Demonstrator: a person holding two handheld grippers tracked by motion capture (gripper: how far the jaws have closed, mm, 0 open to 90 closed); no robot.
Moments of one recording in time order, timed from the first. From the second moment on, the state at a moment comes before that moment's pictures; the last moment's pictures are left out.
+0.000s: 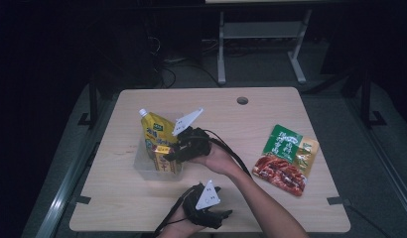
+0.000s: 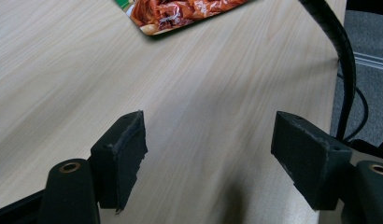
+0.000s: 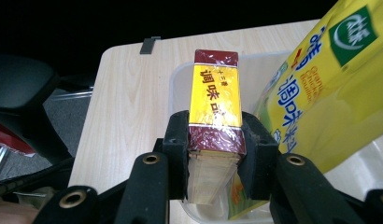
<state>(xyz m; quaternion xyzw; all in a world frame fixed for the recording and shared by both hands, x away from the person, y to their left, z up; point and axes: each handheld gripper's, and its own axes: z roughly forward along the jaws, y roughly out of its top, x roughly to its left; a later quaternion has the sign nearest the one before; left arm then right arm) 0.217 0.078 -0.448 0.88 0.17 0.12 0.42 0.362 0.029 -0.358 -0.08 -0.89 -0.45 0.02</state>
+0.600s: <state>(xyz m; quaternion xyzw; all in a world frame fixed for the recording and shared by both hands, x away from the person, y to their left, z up) 0.215 0.076 -0.449 0.88 0.17 0.11 0.42 0.359 0.039 -0.380 -0.09 -0.90 -0.43 0.02</state>
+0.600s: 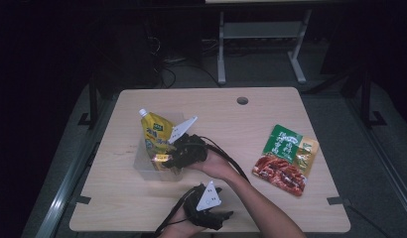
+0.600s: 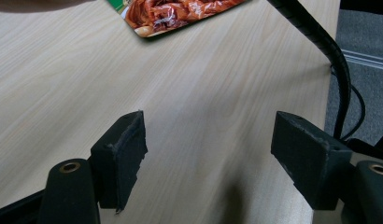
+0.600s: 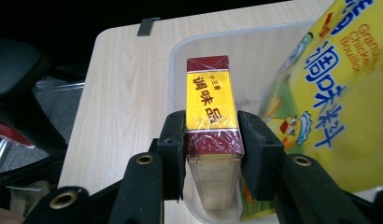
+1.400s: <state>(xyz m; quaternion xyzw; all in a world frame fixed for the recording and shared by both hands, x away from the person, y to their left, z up) 0.215 0.072 -0.447 0.88 0.17 0.11 0.44 0.357 -0.002 -0.355 -0.12 -0.87 -0.47 0.04</state>
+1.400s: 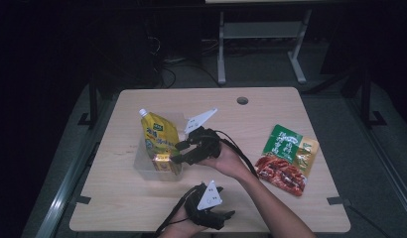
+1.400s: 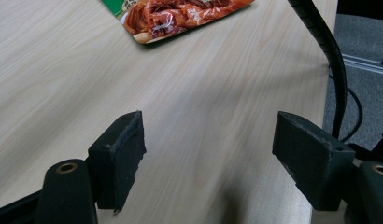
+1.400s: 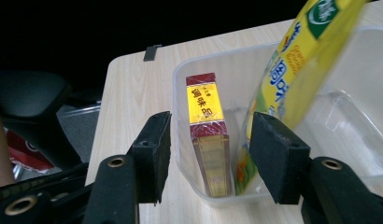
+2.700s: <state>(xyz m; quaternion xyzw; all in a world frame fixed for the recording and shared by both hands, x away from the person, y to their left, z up) 0.229 0.073 -0.444 0.88 0.18 0.10 0.43 0.350 -0.129 -0.357 -0.24 -0.85 -0.47 0.01</state>
